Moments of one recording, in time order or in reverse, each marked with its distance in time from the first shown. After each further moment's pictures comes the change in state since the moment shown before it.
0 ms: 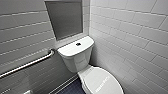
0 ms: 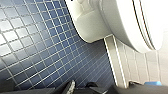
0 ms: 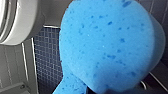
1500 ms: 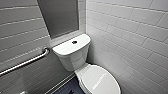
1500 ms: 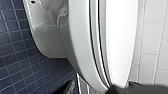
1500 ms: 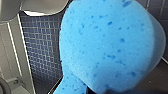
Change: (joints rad) left arm -0.279 0.298 -0.178 -0.098 0.034 -0.260; right arm -0.106 0.136 -0.104 -0.051 0.053 0.000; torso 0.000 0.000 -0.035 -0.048
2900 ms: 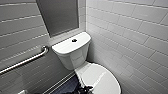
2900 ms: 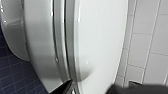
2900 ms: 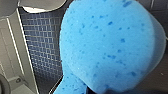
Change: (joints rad) left arm -0.082 0.176 -0.131 -0.003 -0.049 -0.131; right arm 0.000 0.049 -0.017 0.000 0.016 0.000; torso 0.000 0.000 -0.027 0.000
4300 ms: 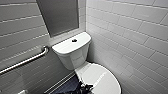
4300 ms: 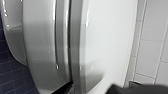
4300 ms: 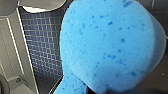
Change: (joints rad) left arm -0.011 0.109 -0.188 0.000 0.011 -0.026; right arm 0.000 0.005 -0.005 0.000 0.000 0.000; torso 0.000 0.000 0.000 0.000
